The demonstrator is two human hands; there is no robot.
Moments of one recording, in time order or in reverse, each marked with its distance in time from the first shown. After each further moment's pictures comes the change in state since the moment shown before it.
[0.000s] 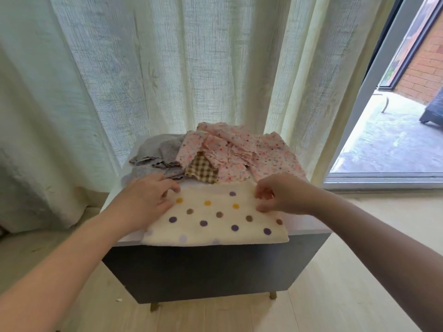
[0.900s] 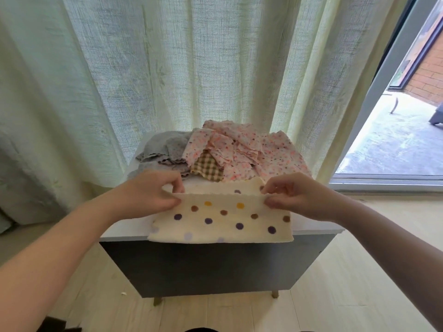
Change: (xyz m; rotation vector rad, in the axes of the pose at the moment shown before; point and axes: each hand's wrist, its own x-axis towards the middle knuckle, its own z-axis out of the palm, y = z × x) left_hand 0.000 0.001 -0.022 -0.278 -0.093 0.170; right_hand -0.028 -0.004 -0.008 0.599 0.056 -0.202
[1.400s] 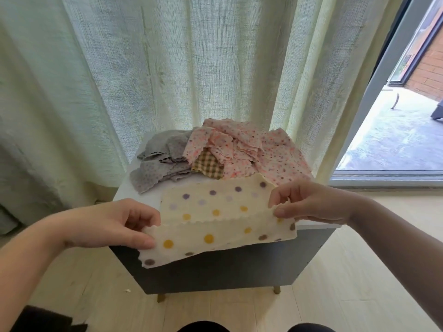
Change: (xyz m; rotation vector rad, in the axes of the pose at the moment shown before) left_hand -0.063 0.000 -0.023 -0.583 -0.509 -0.221; right_hand -0.018 -0.003 -0.007 0.550 -0.351 0.167
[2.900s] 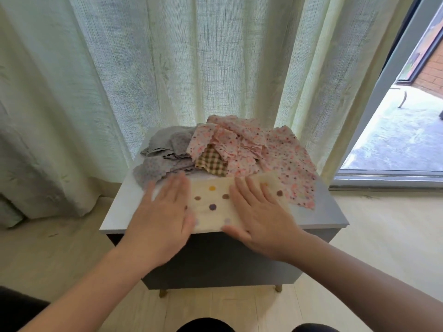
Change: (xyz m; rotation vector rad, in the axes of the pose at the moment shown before) left_hand 0.058 0.005 0.070 0.988 0.667 -0.263; right_hand 0.060 0.035 0.078 -1.322 0.383 0.115
